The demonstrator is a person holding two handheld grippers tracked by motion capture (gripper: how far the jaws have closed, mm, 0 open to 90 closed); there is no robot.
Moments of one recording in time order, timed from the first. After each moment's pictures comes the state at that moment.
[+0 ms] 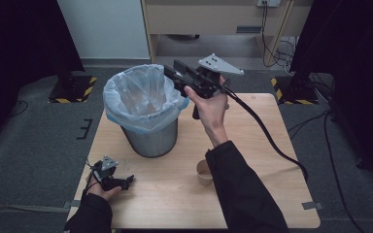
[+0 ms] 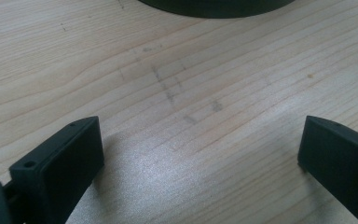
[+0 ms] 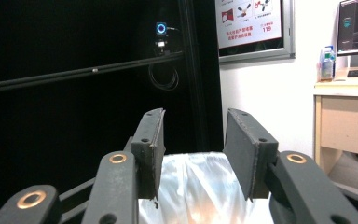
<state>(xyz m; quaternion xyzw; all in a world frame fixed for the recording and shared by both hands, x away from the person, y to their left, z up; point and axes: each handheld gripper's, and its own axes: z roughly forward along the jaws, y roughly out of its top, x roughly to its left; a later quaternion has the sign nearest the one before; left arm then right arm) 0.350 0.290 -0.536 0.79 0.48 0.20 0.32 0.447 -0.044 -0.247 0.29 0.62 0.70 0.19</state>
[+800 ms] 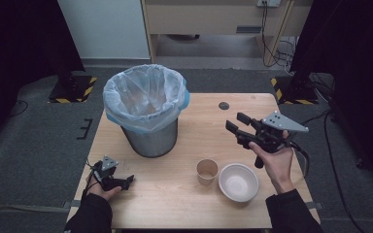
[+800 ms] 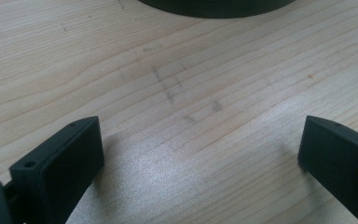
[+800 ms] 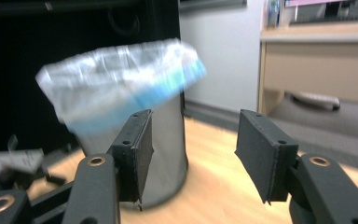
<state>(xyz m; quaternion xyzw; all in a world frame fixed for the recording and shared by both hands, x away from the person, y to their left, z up) 0.350 0.290 -0.537 0.79 0.48 0.20 0.32 0.371 -0.195 -0.342 0.35 0.68 0.61 0.22</state>
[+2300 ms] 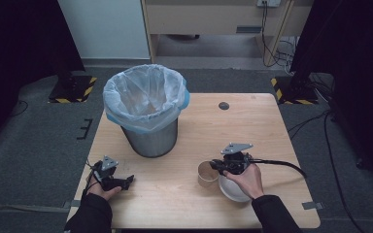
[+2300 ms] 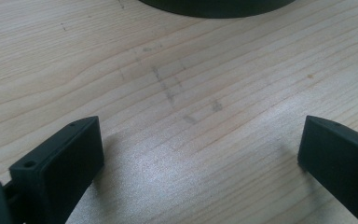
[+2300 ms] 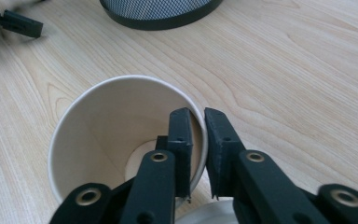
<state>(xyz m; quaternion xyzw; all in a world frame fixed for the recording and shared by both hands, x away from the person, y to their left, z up) 0.350 0.290 -0.536 0.79 0.49 0.20 0.32 0.379 -0.150 -0.473 0.35 0.84 0.40 0.09</state>
